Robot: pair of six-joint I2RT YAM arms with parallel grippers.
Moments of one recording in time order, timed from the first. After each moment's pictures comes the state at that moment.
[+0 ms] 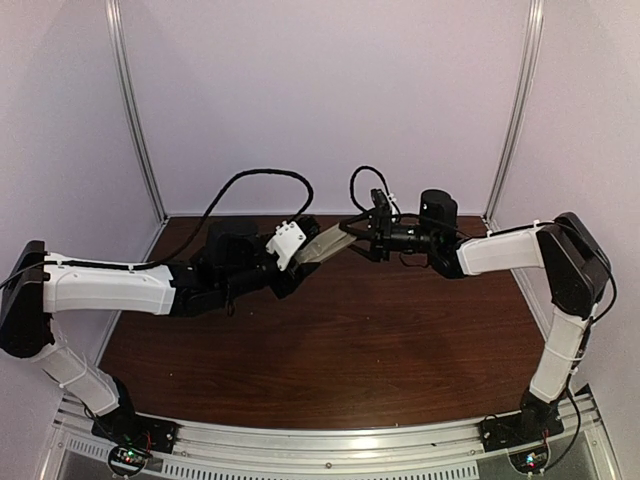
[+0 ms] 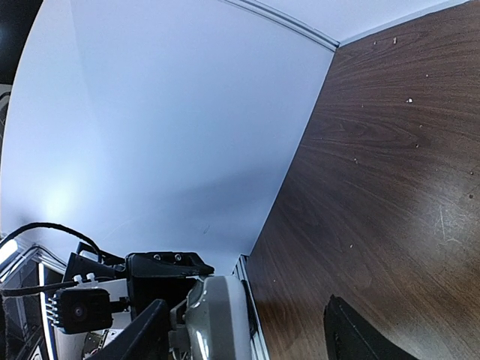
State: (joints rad) left arm -0.94 1.50 0.94 0.27 -0.16 0.32; right arm 0.52 1.84 1.10 0.68 -0.85 1.11
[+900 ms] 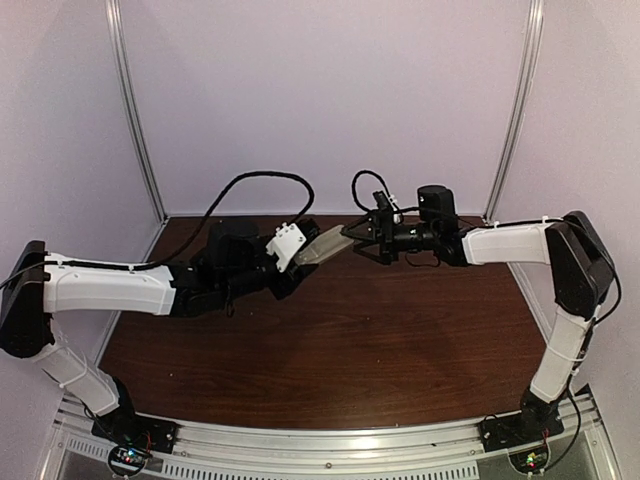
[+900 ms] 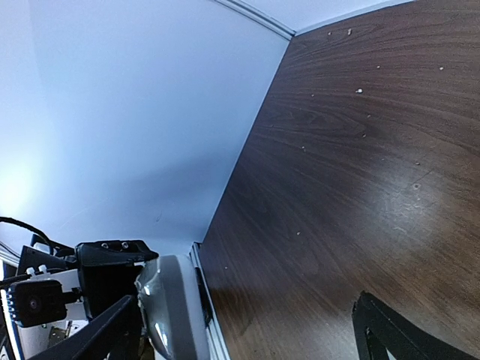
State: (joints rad) left arm -0.94 1.50 0.94 0.25 -0.18 0.33; right arm 0.50 1.83 1.17 0.37 -0.83 0.86
